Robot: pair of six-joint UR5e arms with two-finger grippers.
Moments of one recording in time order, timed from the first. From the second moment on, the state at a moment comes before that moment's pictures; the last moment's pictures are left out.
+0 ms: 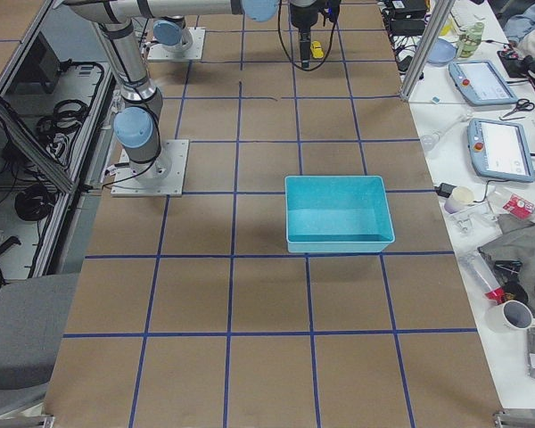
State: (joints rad) left arm -1.47 -1.99 -1.62 -1.07 1.56 -1.47; right arm 1.59 -1.53 1.49 -1.67 -1.56 0.07
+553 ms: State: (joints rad) left arm -1.45 -2.09 -1.62 -0.99 1.56 -1.56; right arm 1.59 -1.53 1.49 -1.67 -1.56 0.07
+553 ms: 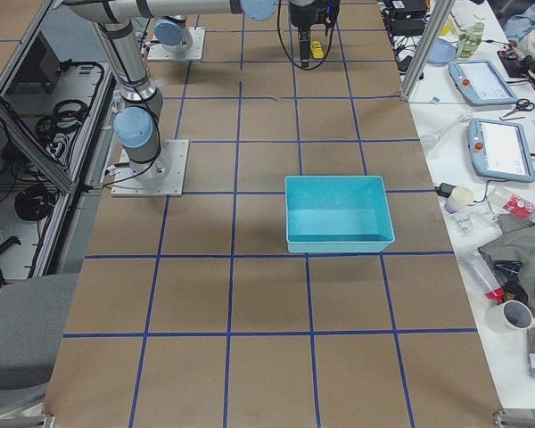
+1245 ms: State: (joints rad) left arm -1.45 -2.14 -1.62 -0.98 1.55 -1.59; right arm 1.59 -1.53 1.49 -1.67 -1.56 0.07
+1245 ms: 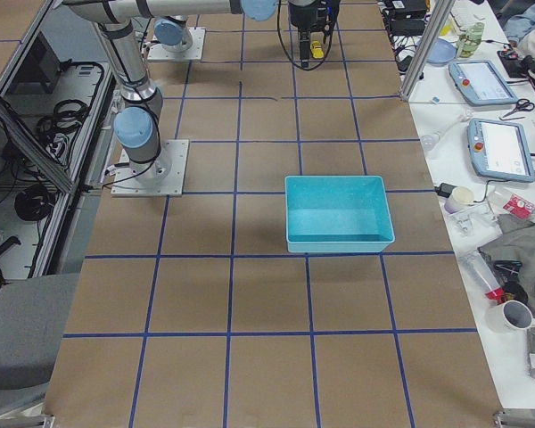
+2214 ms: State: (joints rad) left arm -1.45 -2.15 -1.60 -0.89 1.55 -1.58; right arm 1.59 -1.53 1.49 -1.67 -1.55 0.07
